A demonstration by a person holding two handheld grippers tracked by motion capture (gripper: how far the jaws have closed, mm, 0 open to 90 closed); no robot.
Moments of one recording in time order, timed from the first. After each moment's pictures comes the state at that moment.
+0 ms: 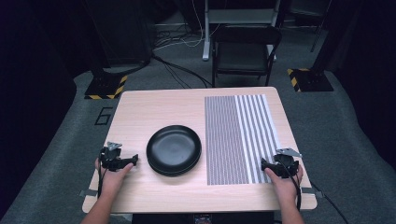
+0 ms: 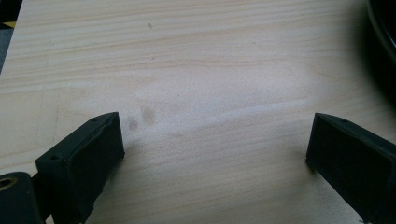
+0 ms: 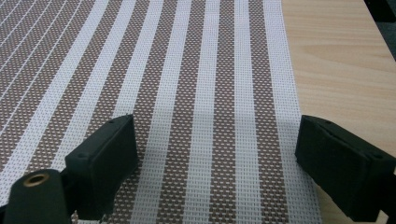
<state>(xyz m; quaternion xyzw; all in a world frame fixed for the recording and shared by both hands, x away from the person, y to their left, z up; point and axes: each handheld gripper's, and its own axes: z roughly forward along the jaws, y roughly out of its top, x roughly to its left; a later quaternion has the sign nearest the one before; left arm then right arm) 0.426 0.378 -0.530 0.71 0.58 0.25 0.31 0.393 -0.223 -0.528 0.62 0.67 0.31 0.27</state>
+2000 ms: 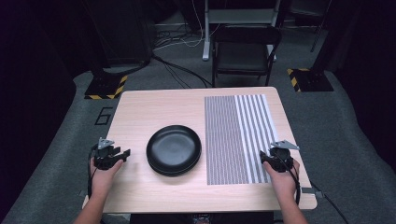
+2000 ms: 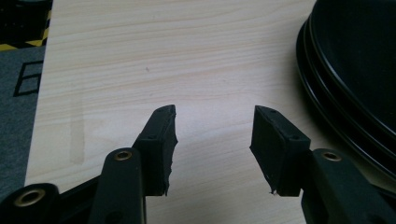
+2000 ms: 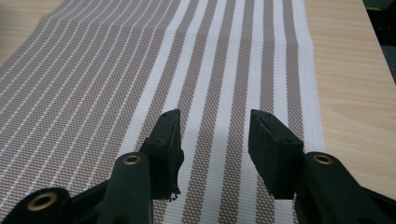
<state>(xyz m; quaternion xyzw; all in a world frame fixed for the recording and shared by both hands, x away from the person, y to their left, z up) 0.411 0.383 -0.489 0.71 0.55 0.24 0.36 0.396 -0.201 -0.486 0.58 0.70 0.33 0.26</state>
